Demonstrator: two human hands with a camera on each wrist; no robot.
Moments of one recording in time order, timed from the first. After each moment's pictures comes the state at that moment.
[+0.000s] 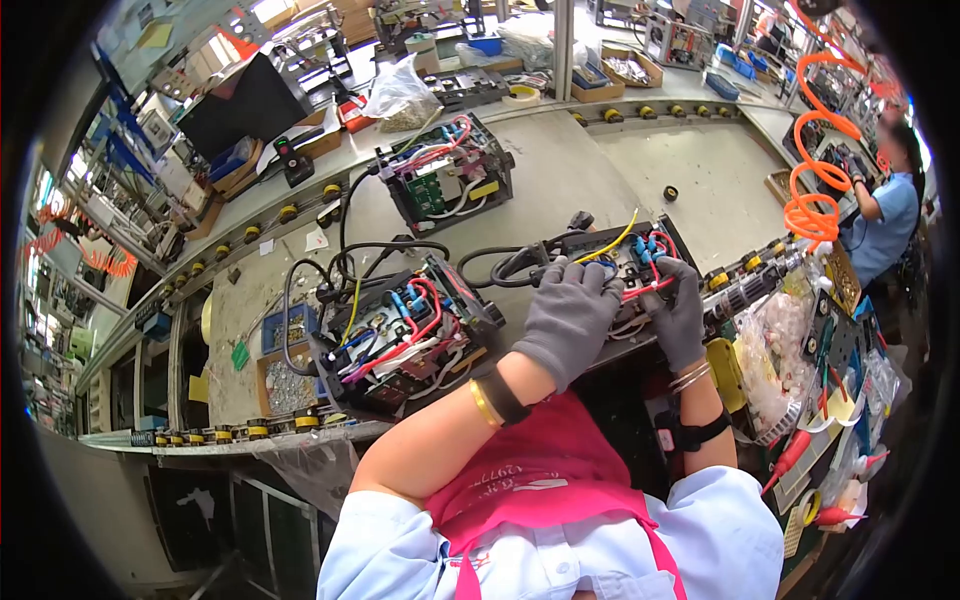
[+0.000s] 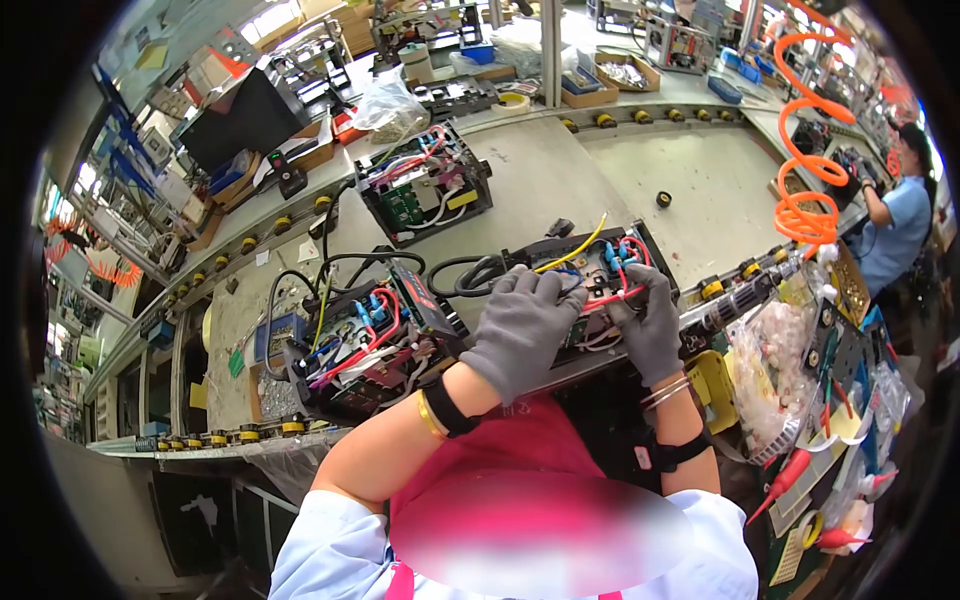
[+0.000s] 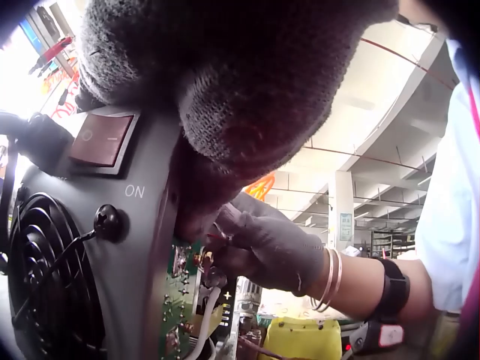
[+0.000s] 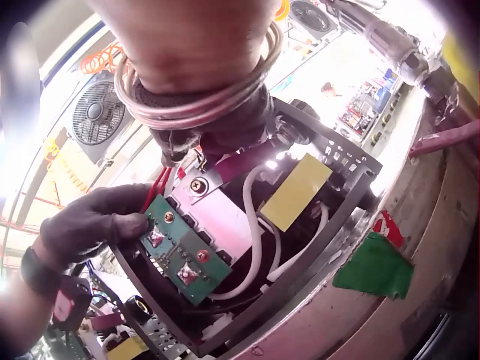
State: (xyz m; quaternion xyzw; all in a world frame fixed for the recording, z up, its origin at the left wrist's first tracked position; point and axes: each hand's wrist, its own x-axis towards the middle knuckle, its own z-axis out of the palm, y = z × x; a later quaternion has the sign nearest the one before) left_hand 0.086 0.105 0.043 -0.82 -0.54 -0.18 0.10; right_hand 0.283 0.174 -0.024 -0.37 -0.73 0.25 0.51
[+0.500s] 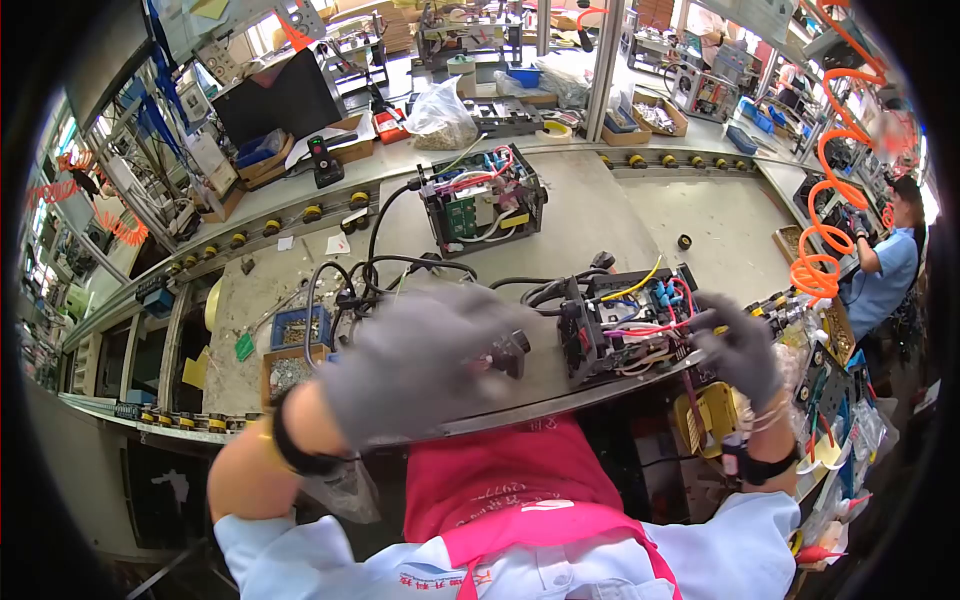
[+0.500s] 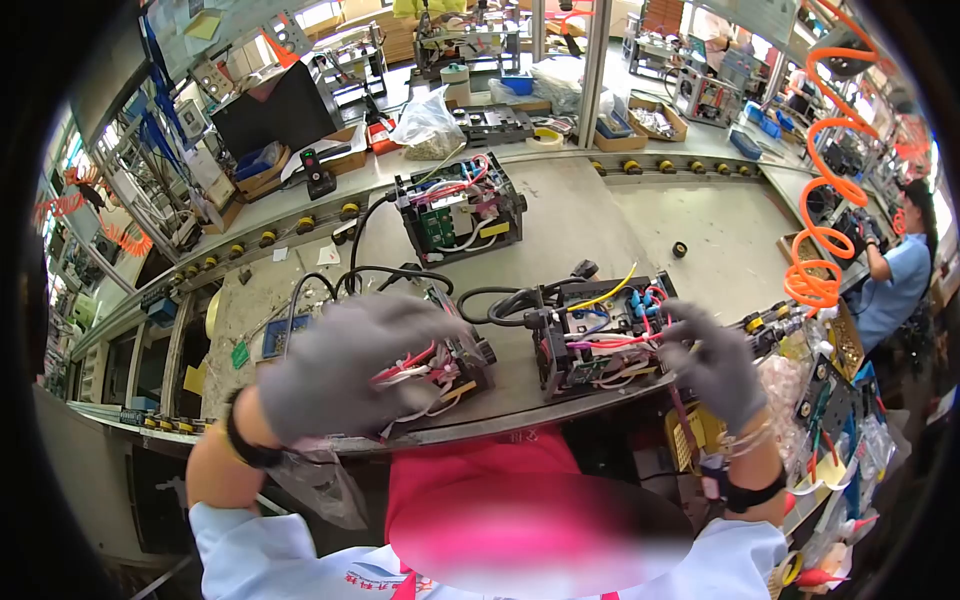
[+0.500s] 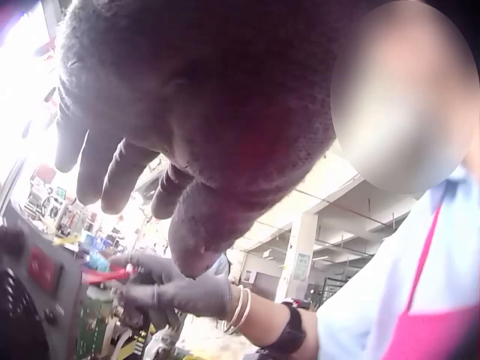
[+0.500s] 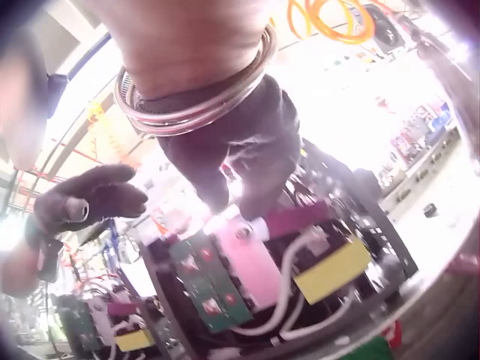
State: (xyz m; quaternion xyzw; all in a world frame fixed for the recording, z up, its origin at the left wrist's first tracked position) left_hand -0.047 0.008 0.180 -0.83 -0.52 -0.21 -0.08; right_hand 0.304 0.148 0.116 -0.43 -0.79 0.34 0.28
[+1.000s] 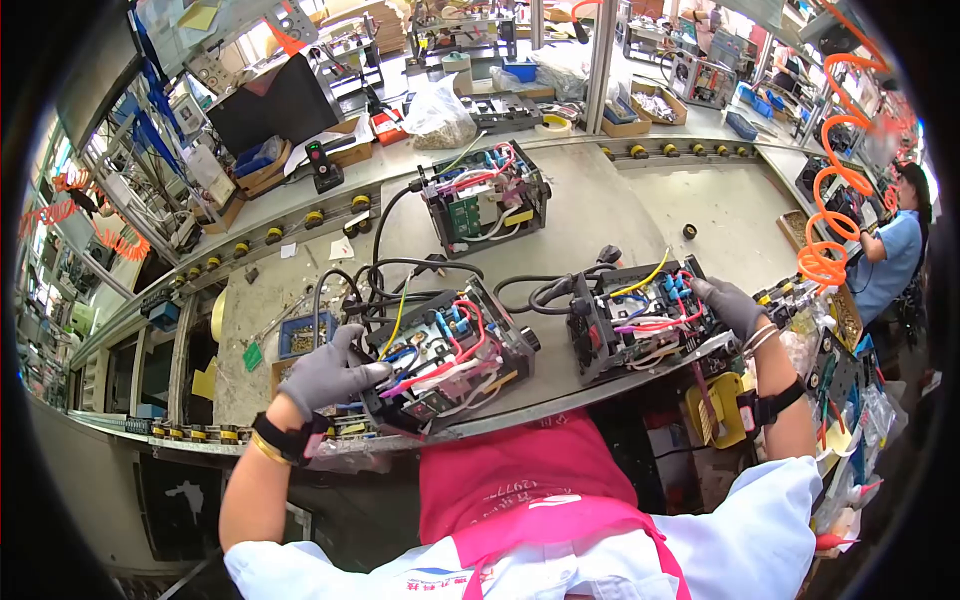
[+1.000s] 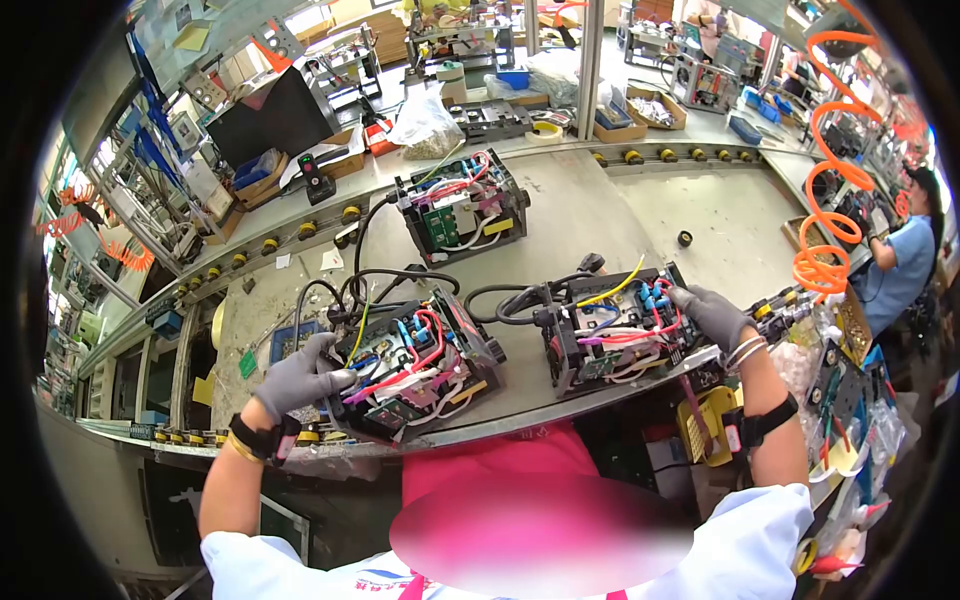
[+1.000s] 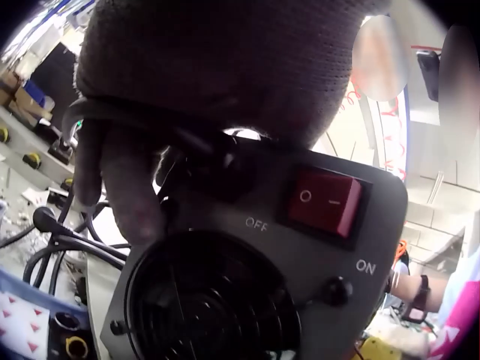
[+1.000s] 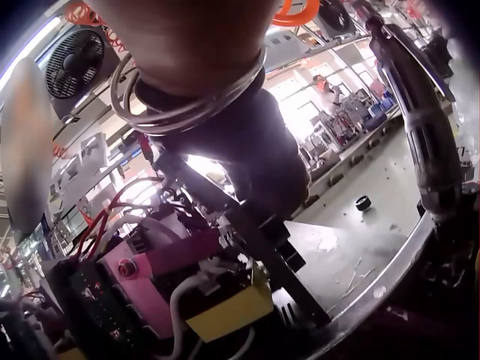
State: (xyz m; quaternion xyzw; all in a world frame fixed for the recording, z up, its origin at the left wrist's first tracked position) left_hand -0.170 -0.037 0.084 -0.50 -0.83 -0.07 -0.25; right_hand 0.330 0.259 0.035 -0.51 -0.72 0.45 0.13
